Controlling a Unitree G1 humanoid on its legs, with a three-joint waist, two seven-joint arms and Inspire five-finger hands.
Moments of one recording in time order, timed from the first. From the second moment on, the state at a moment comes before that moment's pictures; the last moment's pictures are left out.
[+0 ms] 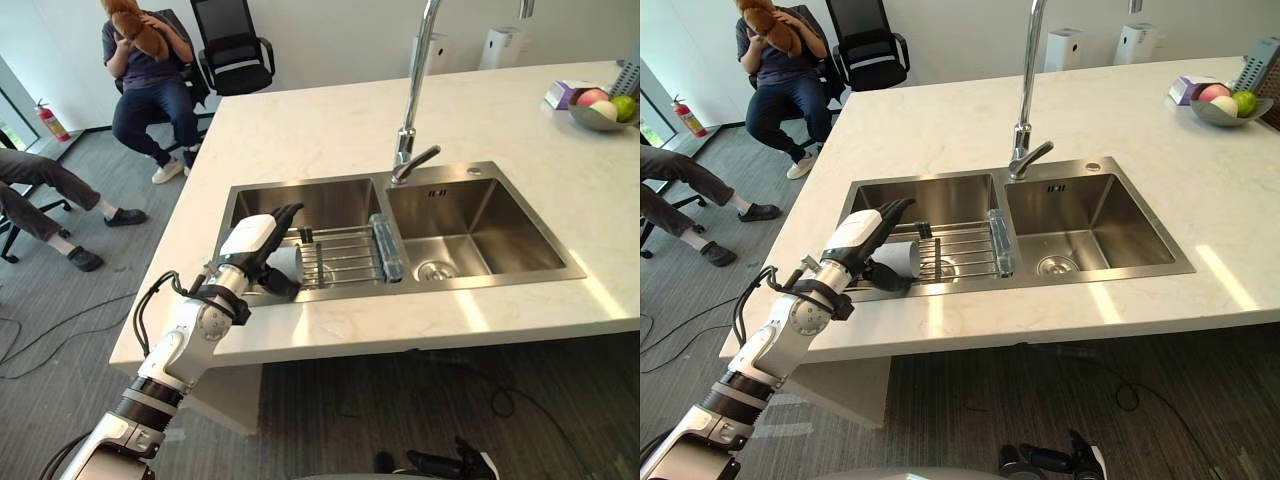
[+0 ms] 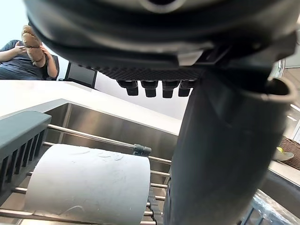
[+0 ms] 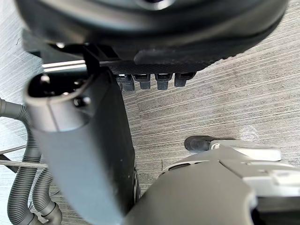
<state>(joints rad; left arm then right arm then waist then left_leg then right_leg) -0.31 0.54 -0.30 0.09 0.55 0.02 -0.04 0.21 -0.19 0.01 0.97 0.12 -0.07 -0.09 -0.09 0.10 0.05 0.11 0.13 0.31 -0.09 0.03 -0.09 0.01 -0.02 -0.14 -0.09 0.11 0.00</state>
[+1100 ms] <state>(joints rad) -0.57 0.68 -0.30 0.52 0.61 0.10 -0.37 0.23 -0.19 0.01 0.92 0.11 -0.07 -0.06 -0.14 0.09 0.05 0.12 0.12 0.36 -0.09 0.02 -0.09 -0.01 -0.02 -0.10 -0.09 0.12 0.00</state>
